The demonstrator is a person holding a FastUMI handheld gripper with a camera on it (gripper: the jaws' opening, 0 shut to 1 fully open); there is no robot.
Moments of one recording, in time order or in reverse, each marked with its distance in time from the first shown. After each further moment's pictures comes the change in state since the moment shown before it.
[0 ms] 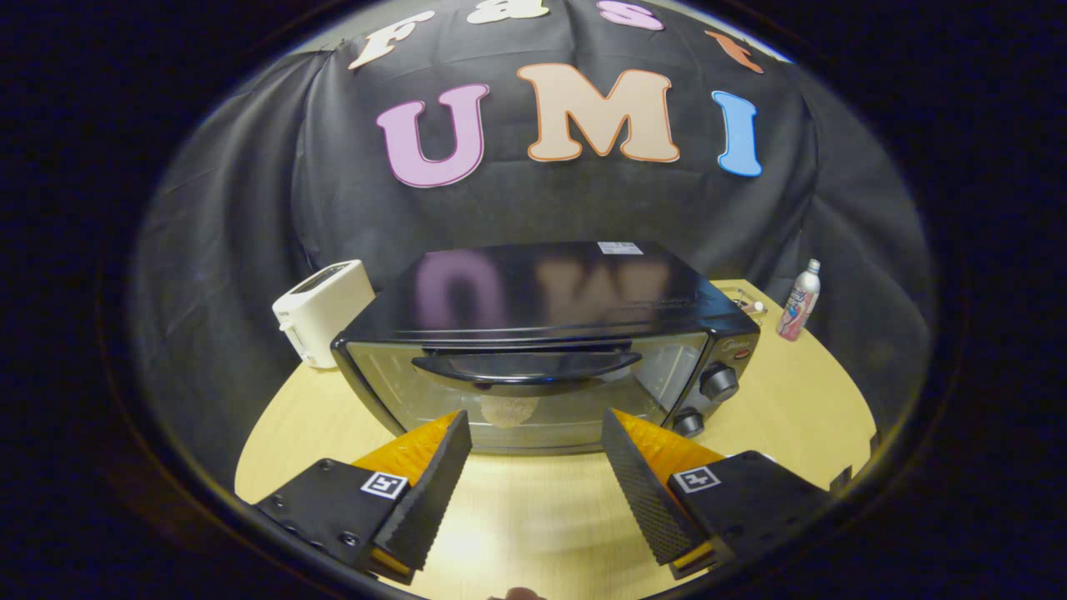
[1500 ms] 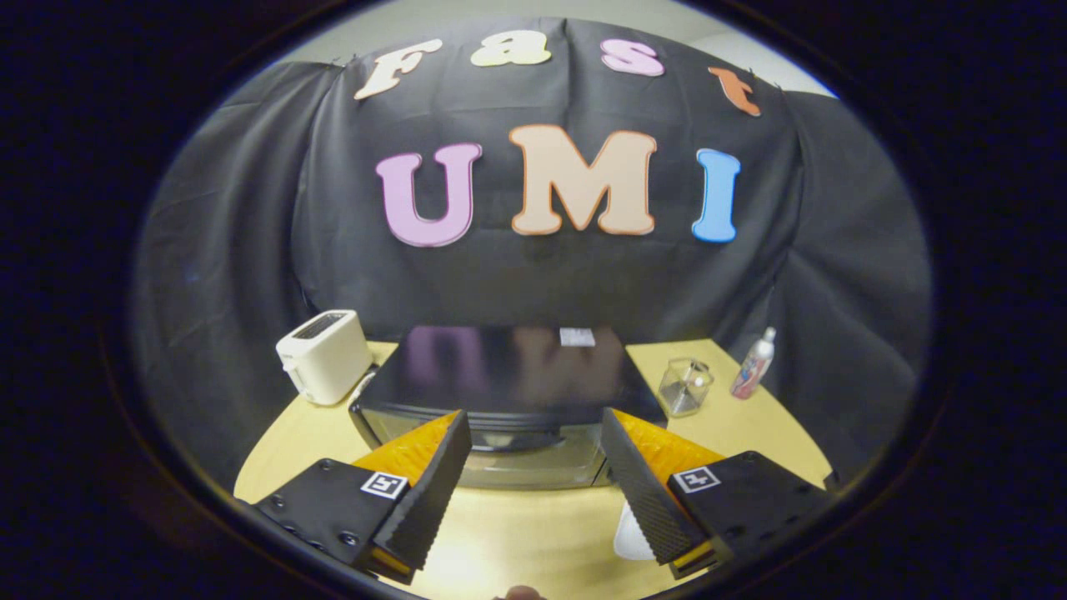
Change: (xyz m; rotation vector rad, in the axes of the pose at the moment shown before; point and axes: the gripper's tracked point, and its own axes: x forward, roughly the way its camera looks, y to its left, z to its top) arm -0.080 -0.037 0.127 -0.055 -0.220 -0.064
